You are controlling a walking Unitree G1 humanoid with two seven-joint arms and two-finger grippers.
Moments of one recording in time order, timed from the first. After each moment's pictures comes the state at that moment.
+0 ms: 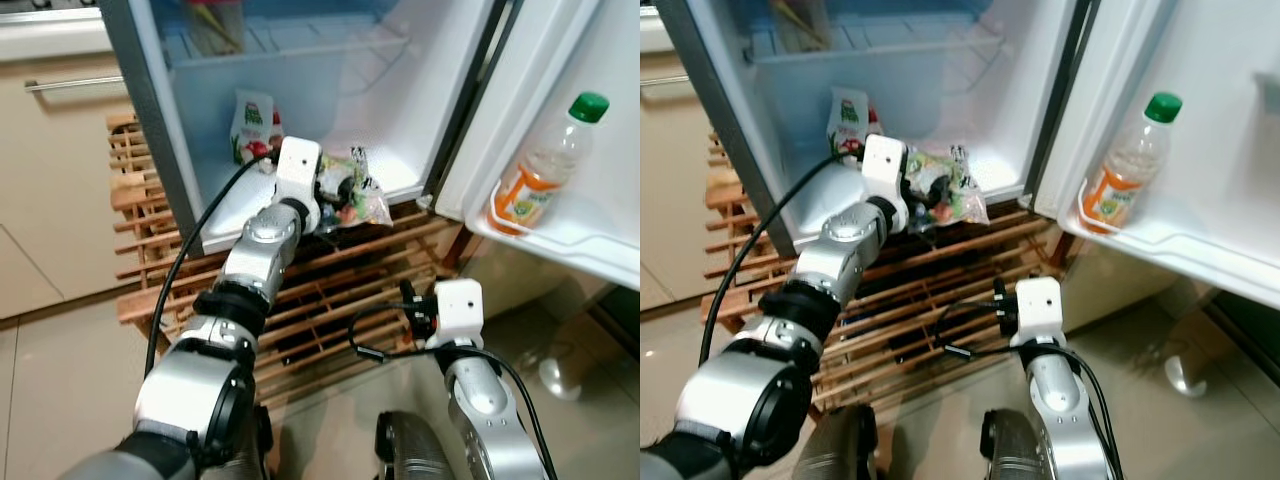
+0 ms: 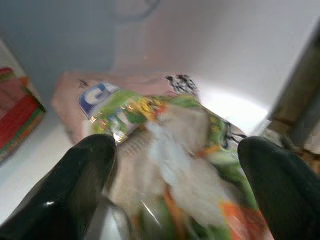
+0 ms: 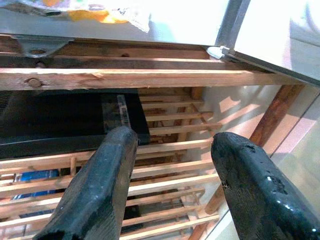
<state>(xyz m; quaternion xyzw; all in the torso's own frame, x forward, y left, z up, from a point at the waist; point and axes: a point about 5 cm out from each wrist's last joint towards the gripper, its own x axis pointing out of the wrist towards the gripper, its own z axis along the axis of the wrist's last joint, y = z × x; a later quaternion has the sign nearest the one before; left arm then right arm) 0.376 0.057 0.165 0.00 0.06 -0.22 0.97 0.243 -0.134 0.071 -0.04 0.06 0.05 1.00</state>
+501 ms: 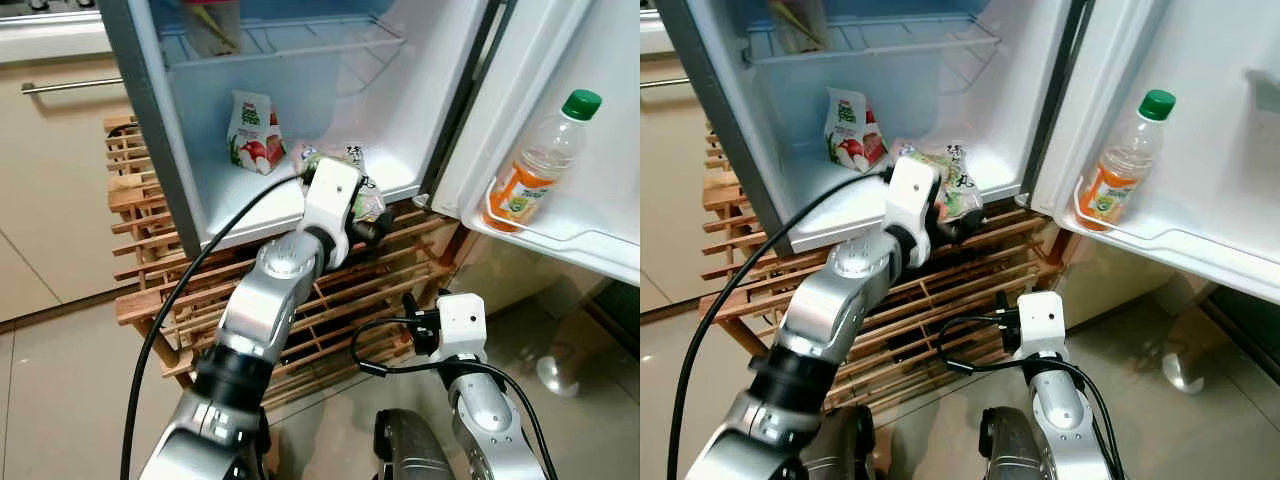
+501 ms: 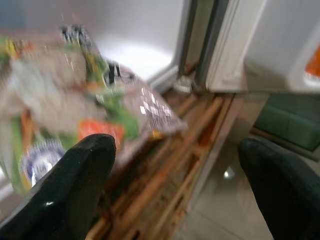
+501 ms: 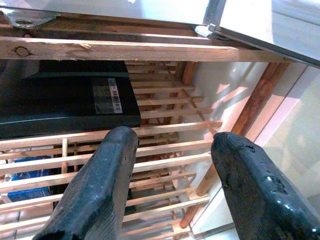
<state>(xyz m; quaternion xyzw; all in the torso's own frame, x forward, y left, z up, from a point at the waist) 0.312 0.030 0.163 0.02 0.11 -0.29 0.95 0.231 -0.140 0.064 -0.05 0.08 0.05 0.99</state>
